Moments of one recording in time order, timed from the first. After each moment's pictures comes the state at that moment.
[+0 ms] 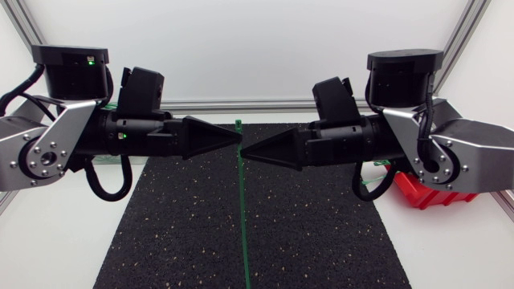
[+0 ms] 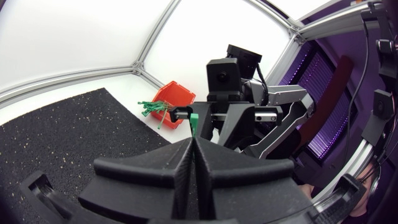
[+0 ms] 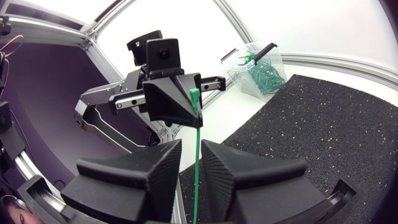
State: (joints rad) left arm -0.38 1.32 0.83 0.12 1.02 -0.24; right arm 0.50 1.36 0.79 0.21 -0.98 0.39
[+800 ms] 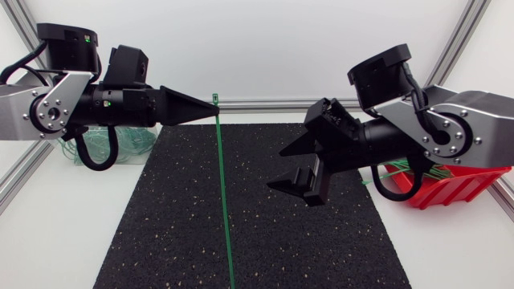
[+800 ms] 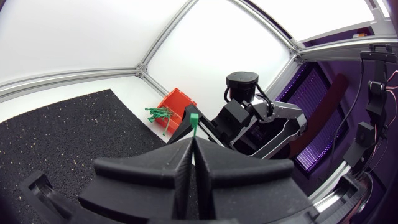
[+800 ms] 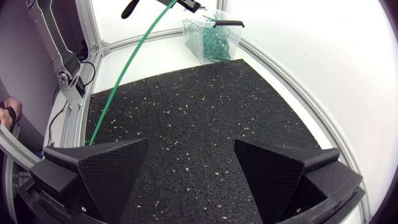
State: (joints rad) left arm -0.20 1.47 0.99 0.01 1.22 -0.23; right arm 0.49 1.36 0.91 -0.35 -0.53 -0.49
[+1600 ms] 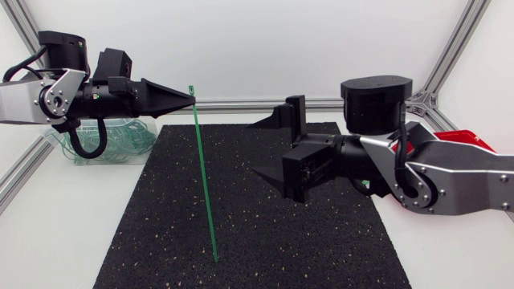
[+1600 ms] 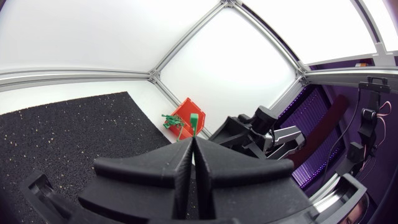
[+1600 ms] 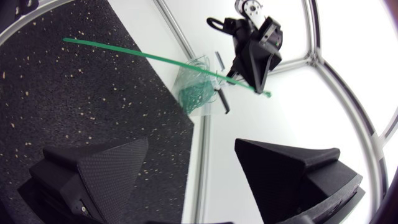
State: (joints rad) left arm -0.04 1.63 1.09 -0.01 1.34 -0.23; right arm 0.60 1.40 0.71 0.33 -0.40 -1.42
